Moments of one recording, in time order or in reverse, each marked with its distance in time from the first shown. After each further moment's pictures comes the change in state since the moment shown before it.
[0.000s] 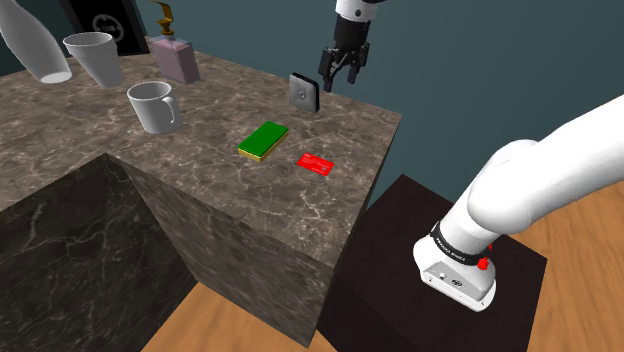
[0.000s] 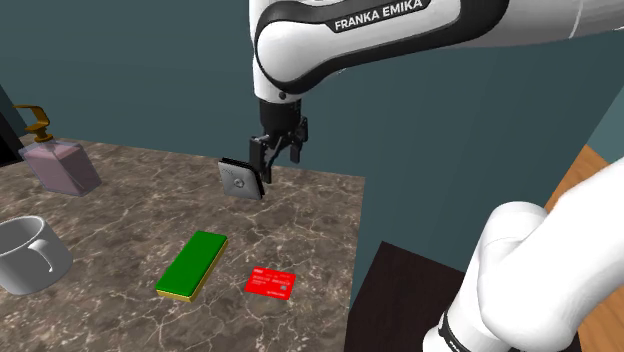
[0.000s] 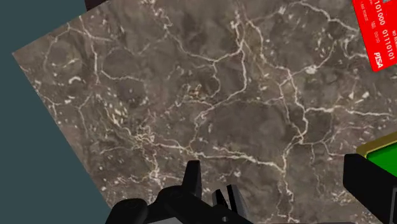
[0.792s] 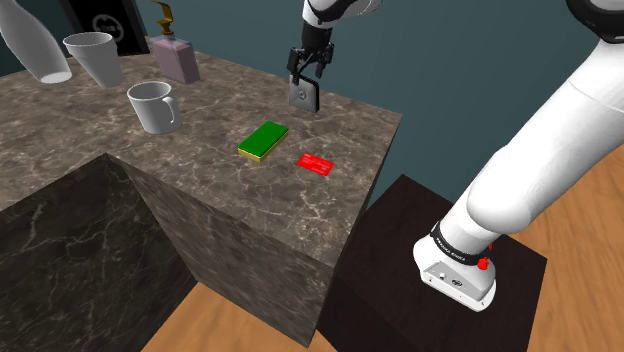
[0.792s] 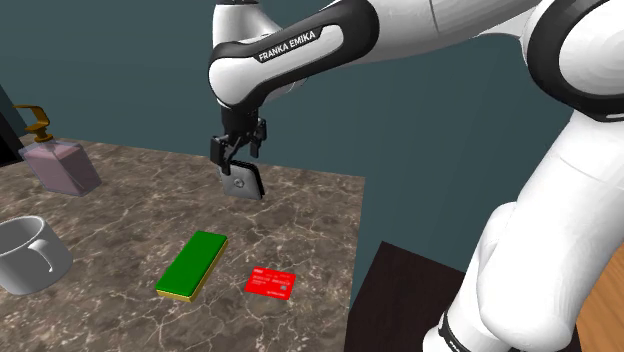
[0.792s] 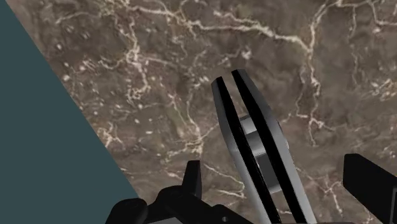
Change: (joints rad) arm -0.010 0.334 -0.011 0.211 -0.015 0.245 -0.030
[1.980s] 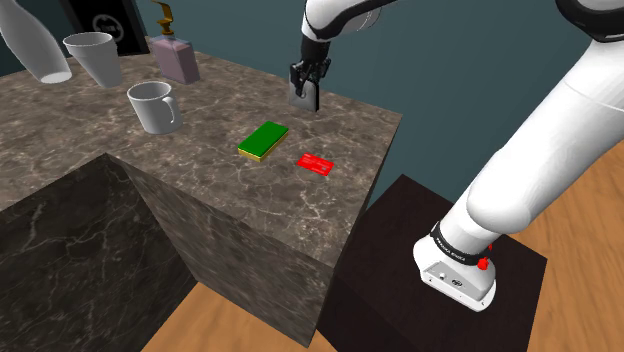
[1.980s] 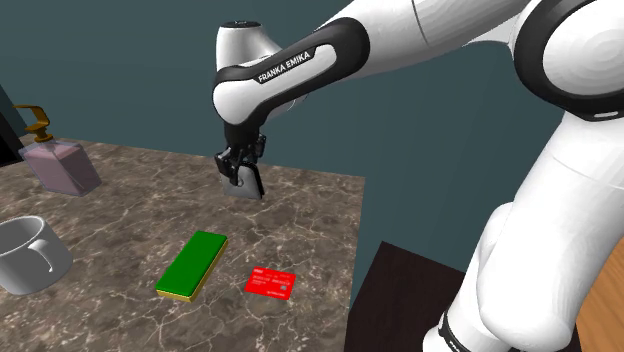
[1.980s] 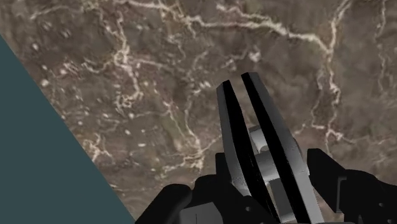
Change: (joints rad) arm -0.001 0.029 -0.001 -0.050 0.001 0.083 -0.004
